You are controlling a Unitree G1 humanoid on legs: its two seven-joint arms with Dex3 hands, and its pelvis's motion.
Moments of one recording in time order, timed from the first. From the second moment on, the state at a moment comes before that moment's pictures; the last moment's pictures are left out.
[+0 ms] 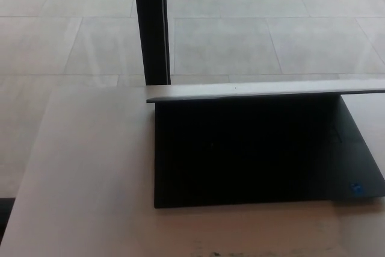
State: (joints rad) left_arm -0.15 0.53 0.76 1.02 -0.40 -0.03 -0.40; right_arm -0.62 -0.69 -0.09 0.24 0.14 0.10 0.04
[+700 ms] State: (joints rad) left_arm -0.15 0.53 0.75 1.02 -0.40 -0.03 -0.40; right_arm -0.67 -0.74 0.38 0.35 -0.14 0.04 0.08
